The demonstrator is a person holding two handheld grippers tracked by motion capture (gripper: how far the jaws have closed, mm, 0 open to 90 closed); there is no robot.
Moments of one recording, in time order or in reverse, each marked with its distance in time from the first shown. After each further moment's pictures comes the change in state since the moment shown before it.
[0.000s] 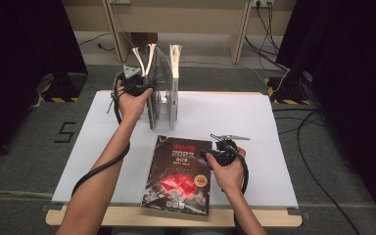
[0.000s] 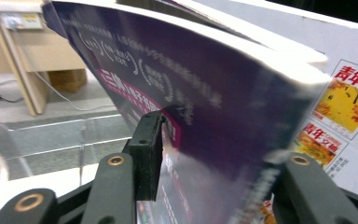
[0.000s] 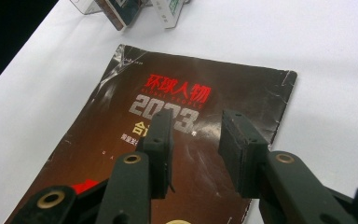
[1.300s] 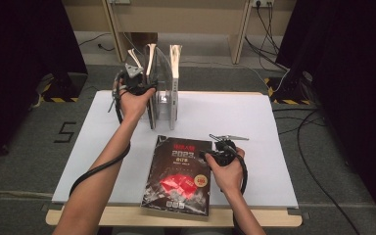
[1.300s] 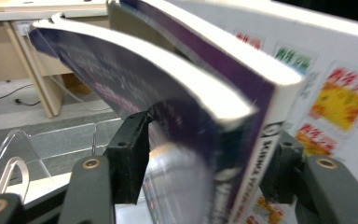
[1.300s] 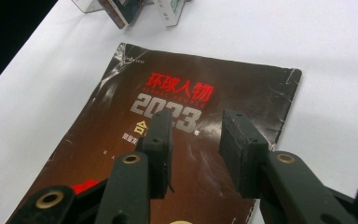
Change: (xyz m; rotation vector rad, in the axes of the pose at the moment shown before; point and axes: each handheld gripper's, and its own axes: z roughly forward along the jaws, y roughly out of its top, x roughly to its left) left arm -0.011 0.002 0.002 0.039 0.090 0.088; right arm 0.001 -0.001 0.002 0.001 0.003 0.002
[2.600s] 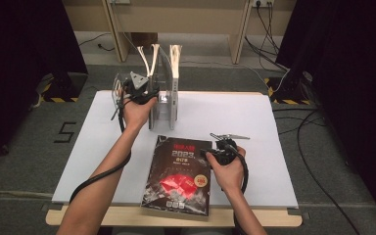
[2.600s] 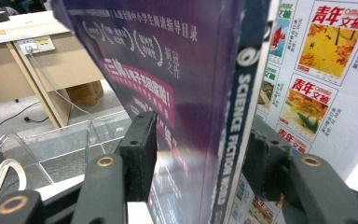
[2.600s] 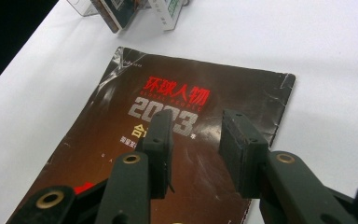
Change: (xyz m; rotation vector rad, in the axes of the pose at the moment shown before) left arm -0.005 -0.023 -0.008 -0.053 -0.034 0.065; right arm -0.001 0.003 -0.002 -0.007 -0.005 0.001
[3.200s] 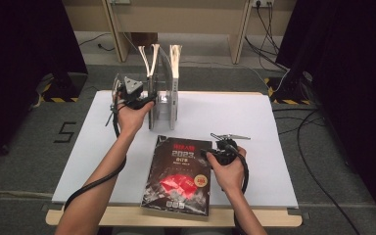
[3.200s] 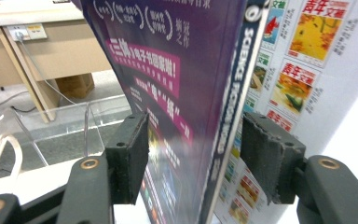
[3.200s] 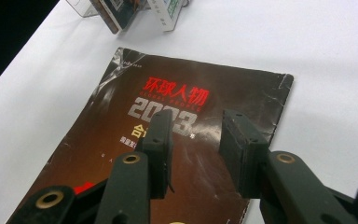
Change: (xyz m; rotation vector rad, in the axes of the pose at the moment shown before) left arm 0.007 -0.012 -0.021 0.022 -0.034 -0.068; right arm -0.001 0.000 -0.002 -0.005 -0.003 -0.002
